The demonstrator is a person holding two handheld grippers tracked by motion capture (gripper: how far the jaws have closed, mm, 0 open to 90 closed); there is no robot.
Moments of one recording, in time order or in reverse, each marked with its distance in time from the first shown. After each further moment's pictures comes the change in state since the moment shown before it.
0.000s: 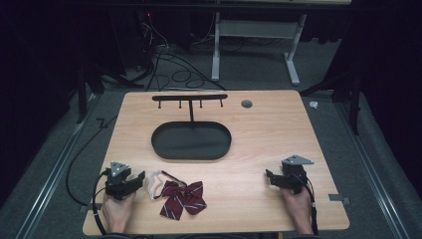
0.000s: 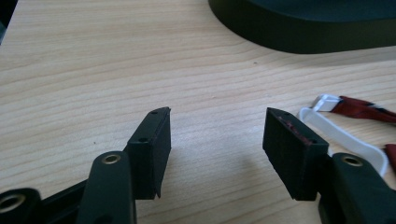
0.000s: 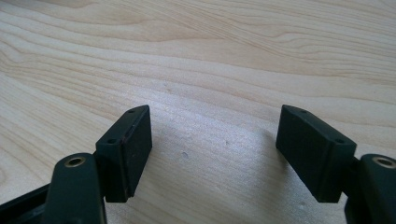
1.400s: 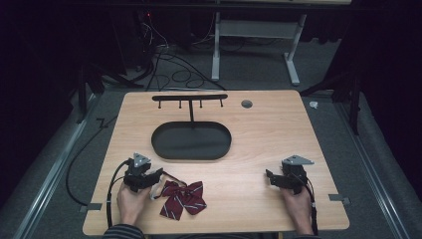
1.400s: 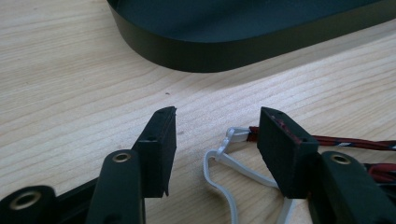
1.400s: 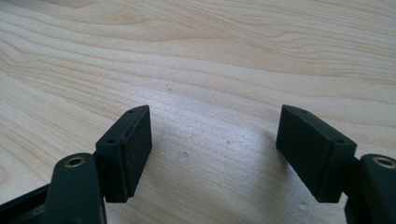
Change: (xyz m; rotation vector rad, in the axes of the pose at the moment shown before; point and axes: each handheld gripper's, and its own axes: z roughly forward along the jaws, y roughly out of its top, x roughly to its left) left arm -0.042 0.028 0.024 0.089 -0.102 0.154; right arm 0.000 0.000 0.000 0.000 0.001 0.000
